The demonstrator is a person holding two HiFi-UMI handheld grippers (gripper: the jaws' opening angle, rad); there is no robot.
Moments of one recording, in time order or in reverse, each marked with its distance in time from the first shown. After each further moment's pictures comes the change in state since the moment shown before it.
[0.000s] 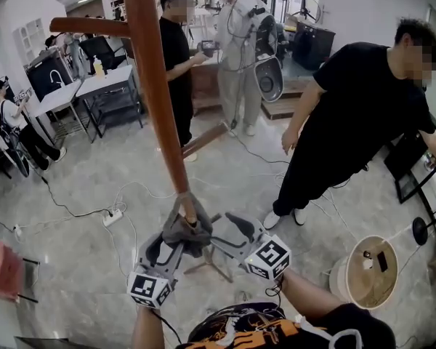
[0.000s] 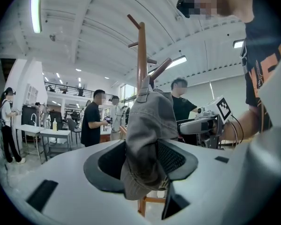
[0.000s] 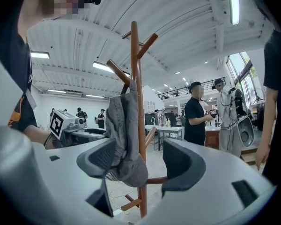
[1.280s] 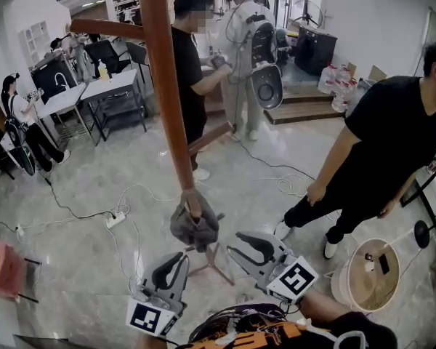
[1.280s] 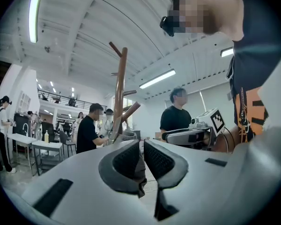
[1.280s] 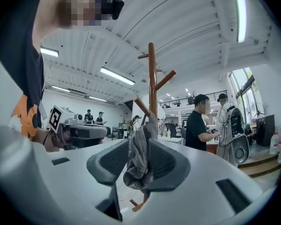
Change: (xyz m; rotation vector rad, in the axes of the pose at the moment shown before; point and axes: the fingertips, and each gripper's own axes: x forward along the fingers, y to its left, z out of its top) left arm -0.059 -0.075 0.086 0.042 -0.147 -0.066; right arm -0.066 0.054 0.066 -0.086 -0.129 -0.008
